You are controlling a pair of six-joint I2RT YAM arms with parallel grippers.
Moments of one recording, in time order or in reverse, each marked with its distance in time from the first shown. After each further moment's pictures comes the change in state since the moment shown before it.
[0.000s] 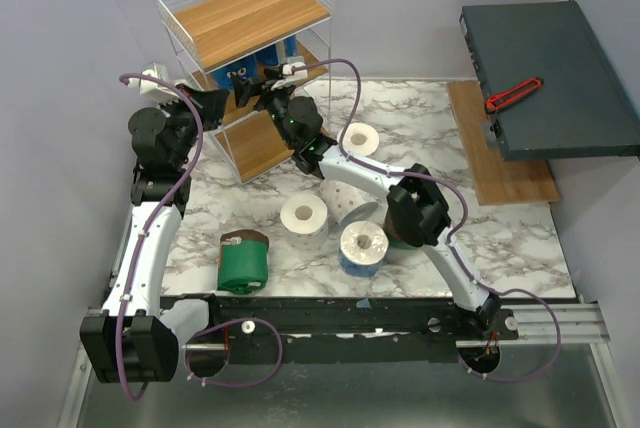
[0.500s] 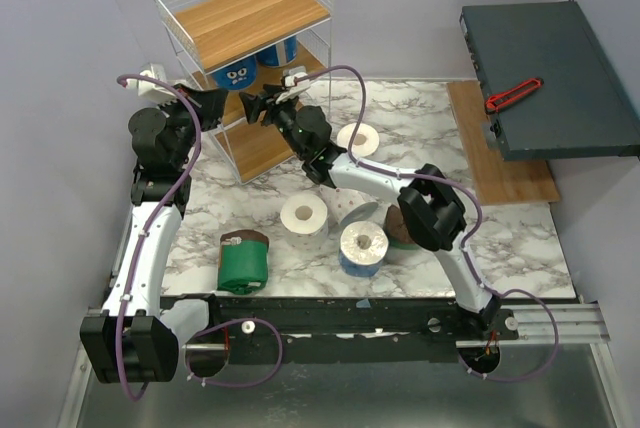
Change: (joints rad) left arm -0.002 0.000 -0.002 0.002 -0.021 -0.042; right arm 0.012 -0.172 -0.303 0.056 -0.092 -0.031
